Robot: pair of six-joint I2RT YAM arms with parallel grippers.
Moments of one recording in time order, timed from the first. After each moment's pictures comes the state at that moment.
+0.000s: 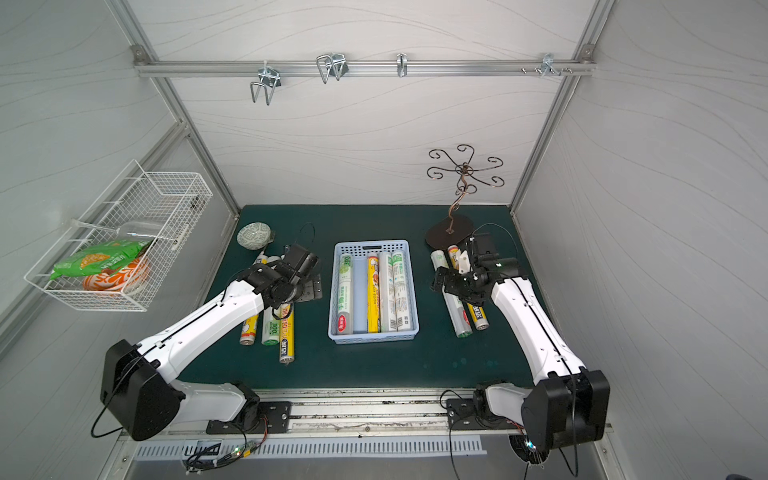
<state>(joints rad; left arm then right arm) -0.53 1.32 1.06 -0.94 -0.38 -0.68 0.21 1.23 1.09 -1.00 -0.30 0.37</state>
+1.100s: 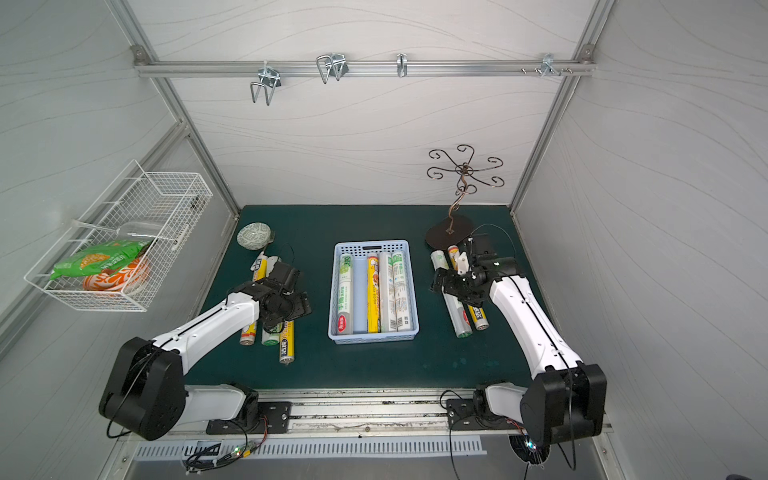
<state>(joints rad) -0.32 1.34 0.79 -0.73 -0.14 -0.71 0.21 1.25 1.09 -1.00 -0.31 0.37</state>
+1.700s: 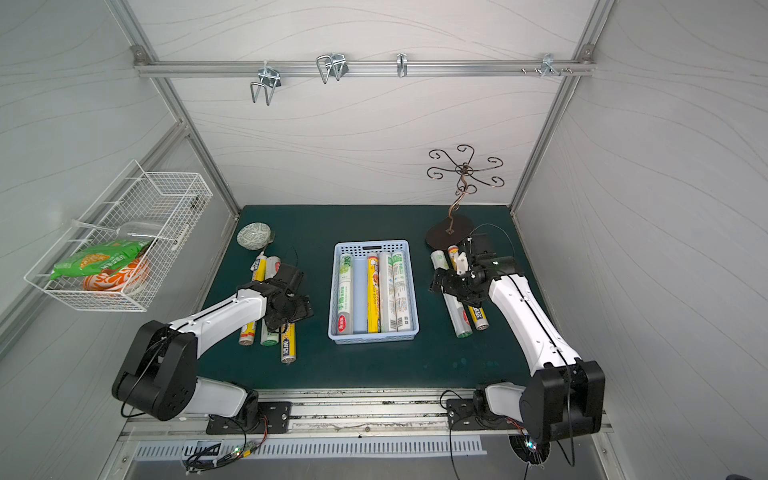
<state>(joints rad) -0.31 1.43 0.78 -0.69 -0.12 -0.69 0.21 1.26 1.09 -1.00 -0.33 0.37</state>
